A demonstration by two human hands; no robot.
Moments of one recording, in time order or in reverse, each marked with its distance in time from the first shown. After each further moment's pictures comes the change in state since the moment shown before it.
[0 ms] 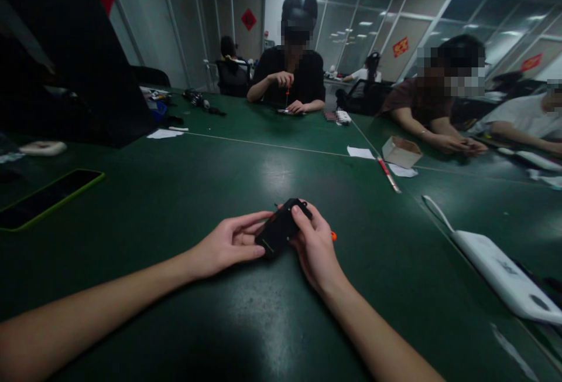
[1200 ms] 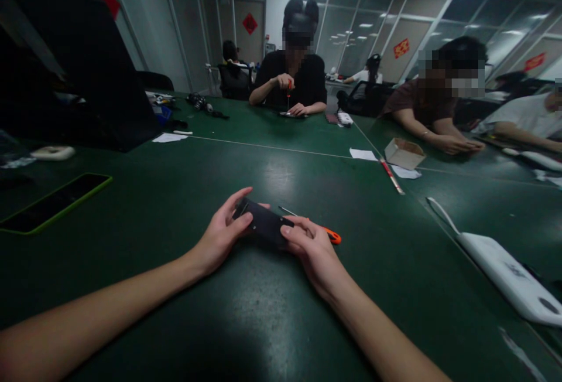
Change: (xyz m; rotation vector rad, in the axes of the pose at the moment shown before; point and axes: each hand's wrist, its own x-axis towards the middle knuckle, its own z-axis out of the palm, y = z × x) left_hand 0.006 0.004 -0.006 0.002 0.367 0.213; right_hand -0.007 -0.003 0.002 -0.045 -0.111 0.186
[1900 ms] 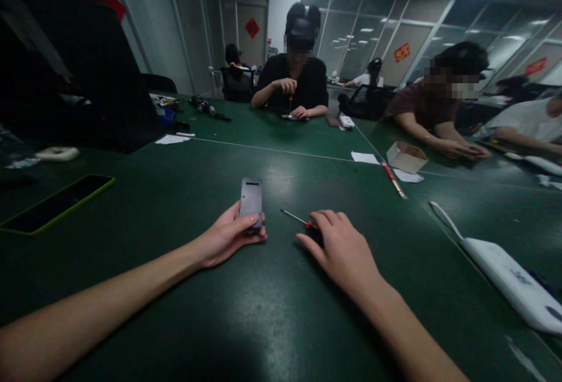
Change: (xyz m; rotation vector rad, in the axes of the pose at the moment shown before) left_hand 0.010 0.004 -0.007 -0.187 -0.081 -0.197; right_hand 0.004 -0.026 -0.043 -1.436 0.096 -0.541
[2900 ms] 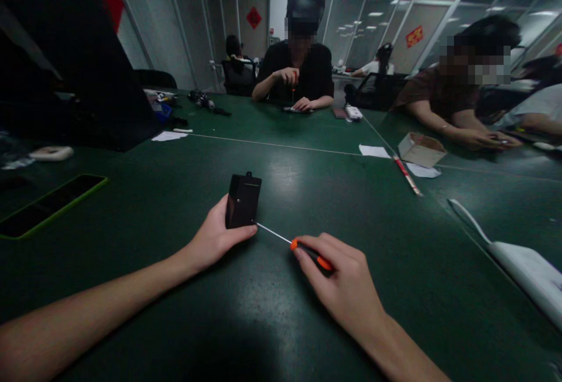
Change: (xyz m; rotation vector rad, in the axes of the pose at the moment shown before) left_hand 0.004 0.007 -0.006 0.703 0.180 0.265; right_hand -0.020 -0.016 0.005 0.309 0.085 -0.096
